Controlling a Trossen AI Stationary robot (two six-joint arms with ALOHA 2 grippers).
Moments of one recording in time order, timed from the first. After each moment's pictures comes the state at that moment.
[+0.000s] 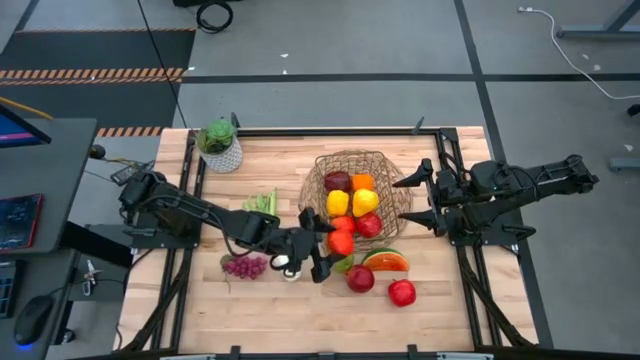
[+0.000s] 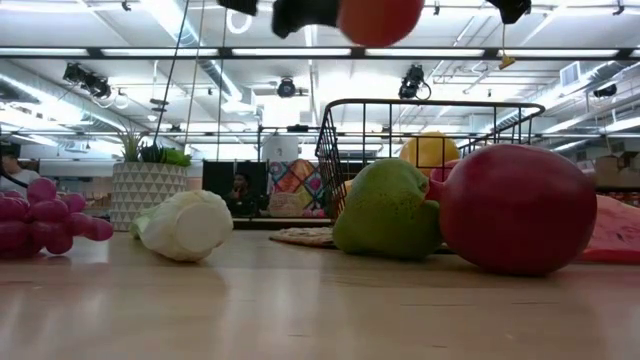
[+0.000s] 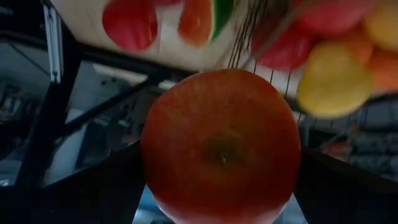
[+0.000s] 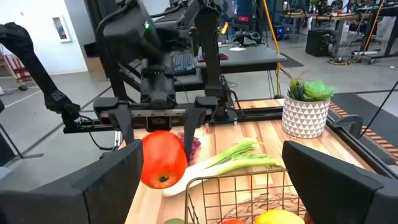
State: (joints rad) left arm -0.33 1.69 1.34 -0.18 -0.40 2.69; right arm 0.21 0.61 0.69 -0.17 0.15 0.11
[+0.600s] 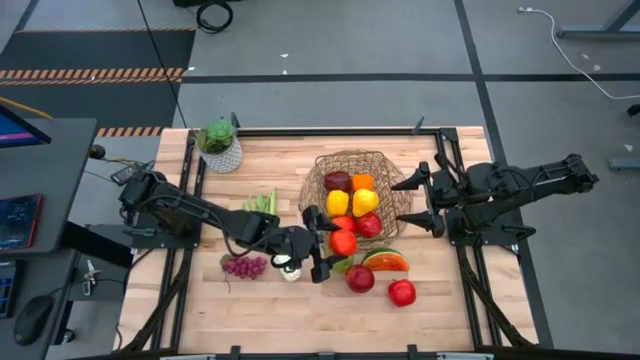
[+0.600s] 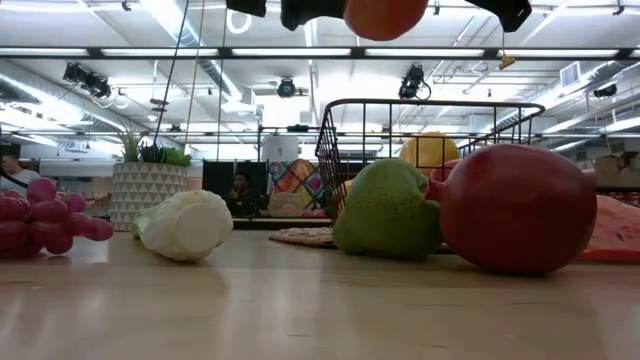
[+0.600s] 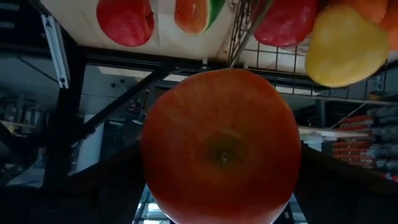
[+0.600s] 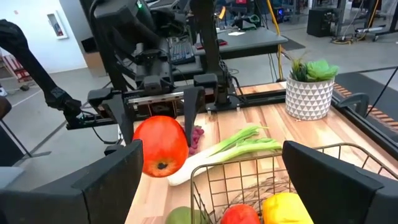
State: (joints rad) left arm -0.32 1.69 1.34 -0.12 -0.40 2.84; right arm 0.21 0.63 0.69 -0.20 0.15 0.18
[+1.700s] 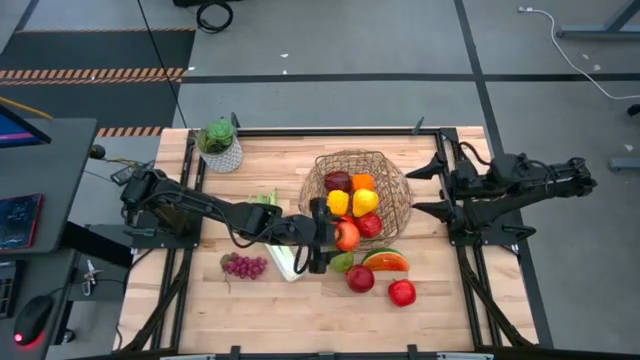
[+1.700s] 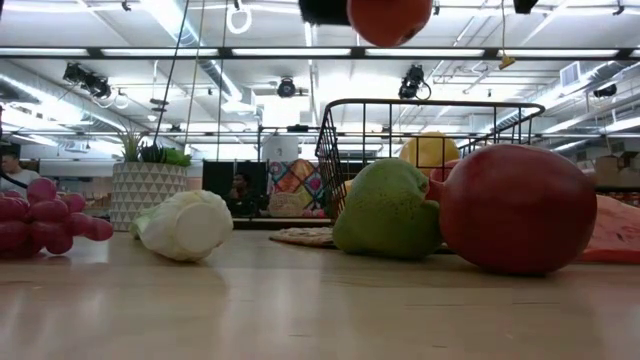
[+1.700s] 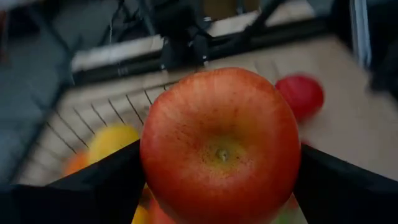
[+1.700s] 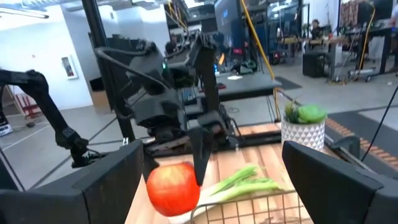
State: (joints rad) left arm -0.26 1.69 1.34 -0.13 -0.34 0.07; right arm 0.21 0.50 0.69 -0.15 0.17 0.15
